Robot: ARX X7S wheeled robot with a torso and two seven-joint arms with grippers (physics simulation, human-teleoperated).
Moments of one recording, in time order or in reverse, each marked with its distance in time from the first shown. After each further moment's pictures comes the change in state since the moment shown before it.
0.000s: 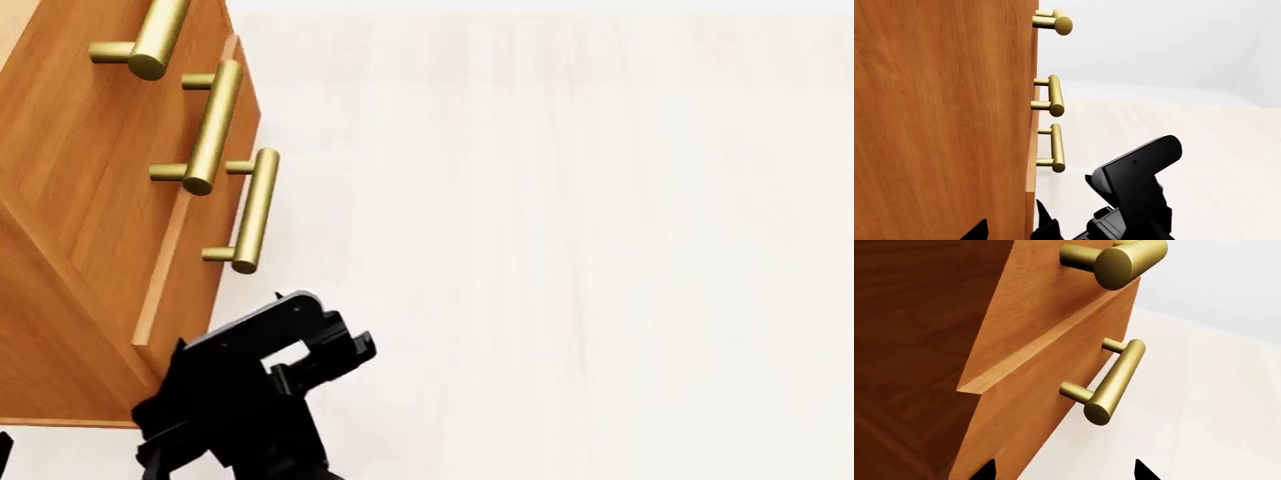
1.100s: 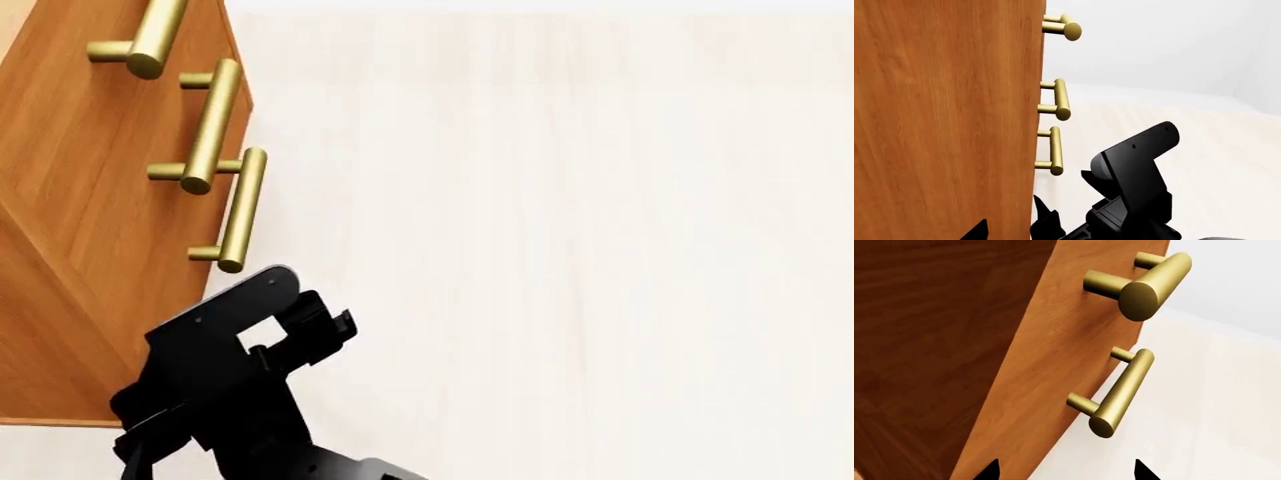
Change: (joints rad) left arm 0.015 -0.029 -0.016 0.005 -0.014 0.043 -0.006; right arm 0.090 0.014 -0.056 -0.088 0.106 0.077 0.002
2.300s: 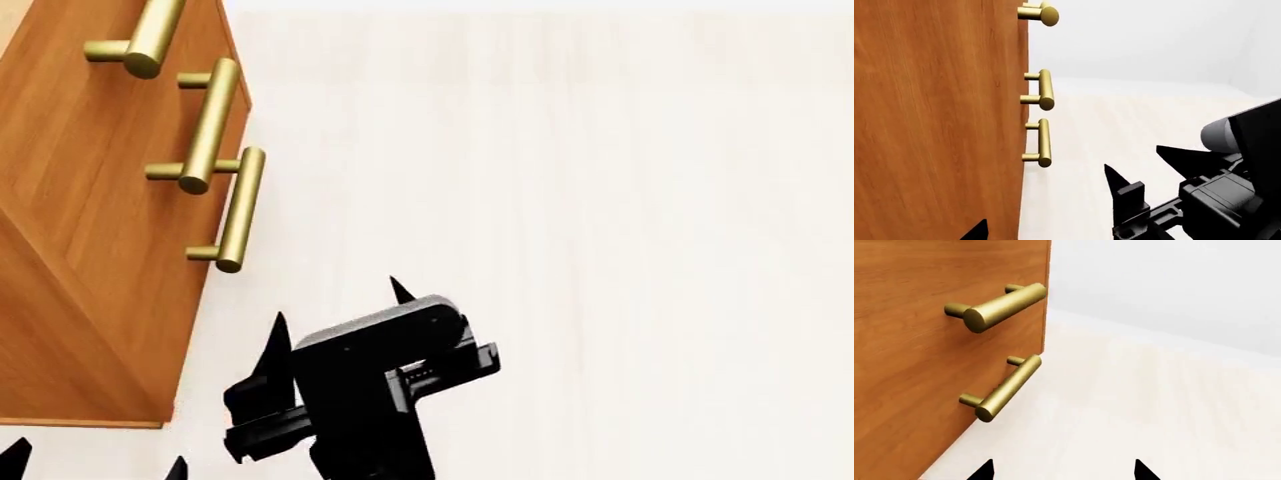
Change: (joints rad) left arm -0.036 0.048 0.062 -0.015 0.041 -0.068 0.001; right arm -0.034 0.361 0.010 -0.483 -0.047 -0.019 0.332
